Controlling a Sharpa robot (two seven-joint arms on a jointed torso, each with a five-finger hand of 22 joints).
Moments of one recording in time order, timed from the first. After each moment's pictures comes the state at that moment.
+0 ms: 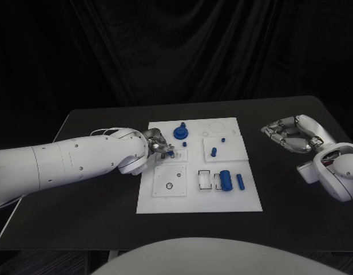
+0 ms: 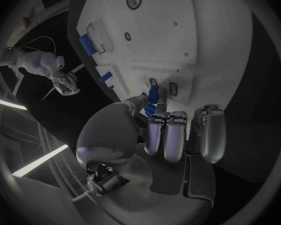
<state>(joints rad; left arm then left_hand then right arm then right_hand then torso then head) 1.16 -0.68 -0.21 1.37 -0.94 -0.27 -0.42 1.07 0.02 0.43 0.12 0.36 0.92 0.06 0.29 0.94 1.47 -0.01 1.57 1.31 1.47 -0.06 1.57 1.31 0.05 1.43 0.04 1.44 1.31 1.20 -1.06 -0.25 1.56 -0.72 -0.55 0.27 1.47 -0.02 0.37 0.23 0.51 0.97 0.13 0.16 0.29 0.84 0.06 1.03 0.77 1.28 0.00 1.13 1.04 0.04 1.44 0.11 1.36 1.31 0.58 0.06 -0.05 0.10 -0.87</state>
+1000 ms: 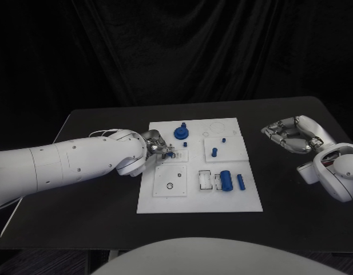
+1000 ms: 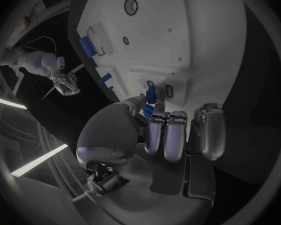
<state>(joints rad) 1.15 -0.70 -0.21 1.38 -0.94 -0.26 -0.42 1.05 0.01 0.34 0.21 0.25 0.87 0.09 0.23 0.93 1.47 0.00 1.57 1.31 1.47 -0.06 1.57 1.31 0.05 1.42 0.06 1.43 1.31 1.19 -1.05 -0.25 1.55 -0.72 -0.55 0.26 1.47 -0.02 0.37 0.23 0.51 0.97 0.13 0.16 0.29 0.84 0.06 1.03 0.77 1.28 0.00 1.13 1.04 0.04 1.44 0.11 1.36 1.31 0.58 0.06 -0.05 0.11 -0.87</state>
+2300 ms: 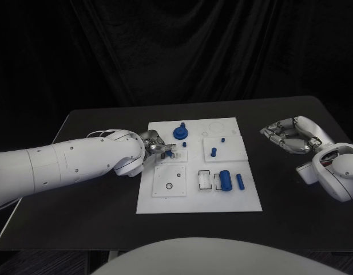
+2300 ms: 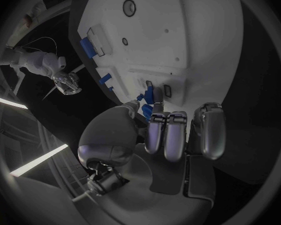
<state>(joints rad) 1.15 -0.71 -0.20 1.38 -0.94 -0.25 -0.40 0.95 0.06 0.15 0.29 0.20 0.91 0.08 0.21 0.93 1.47 0.01 1.57 1.31 1.47 -0.05 1.57 1.31 0.05 1.42 0.06 1.42 1.31 1.19 -1.05 -0.25 1.55 -0.72 -0.54 0.25 1.47 -0.02 0.37 0.23 0.51 0.97 0.13 0.16 0.29 0.84 0.06 1.03 0.77 1.28 0.00 1.13 1.03 0.04 1.44 0.11 1.35 1.31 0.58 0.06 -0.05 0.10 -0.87</state>
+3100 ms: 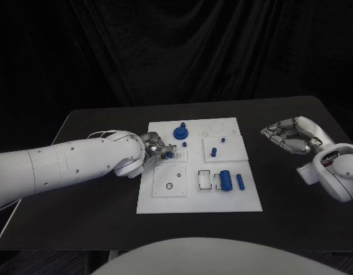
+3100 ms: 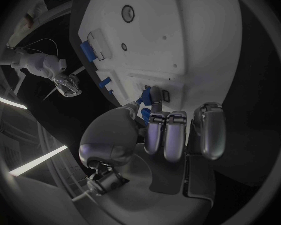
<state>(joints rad) 1.14 -0.71 -0.20 1.37 -0.94 -0.22 -0.39 0.93 0.10 0.08 0.29 0.22 0.94 0.06 0.30 1.03 1.47 0.00 1.57 1.31 1.47 -0.06 1.57 1.31 0.05 1.42 0.06 1.42 1.31 1.19 -1.06 -0.25 1.55 -0.72 -0.54 0.25 1.47 -0.02 0.37 0.23 0.51 0.97 0.13 0.16 0.29 0.84 0.06 1.03 0.77 1.28 0.00 1.13 1.03 0.04 1.44 0.11 1.35 1.31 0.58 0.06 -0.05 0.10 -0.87</state>
